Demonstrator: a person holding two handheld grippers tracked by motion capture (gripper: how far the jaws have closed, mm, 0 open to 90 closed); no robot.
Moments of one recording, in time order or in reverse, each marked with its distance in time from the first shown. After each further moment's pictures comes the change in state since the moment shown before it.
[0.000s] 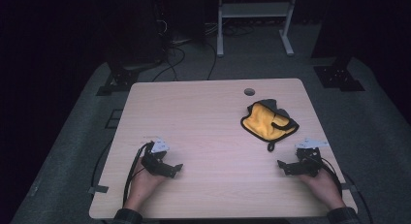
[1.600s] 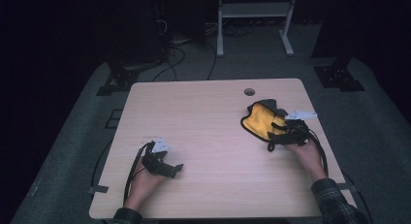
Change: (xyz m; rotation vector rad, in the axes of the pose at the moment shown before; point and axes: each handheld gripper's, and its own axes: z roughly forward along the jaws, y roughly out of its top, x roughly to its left) left arm -0.001 0.001 0.001 0.007 -0.007 0.010; right arm -0.027 0.077 0.043 -0.102 0.038 -0.016
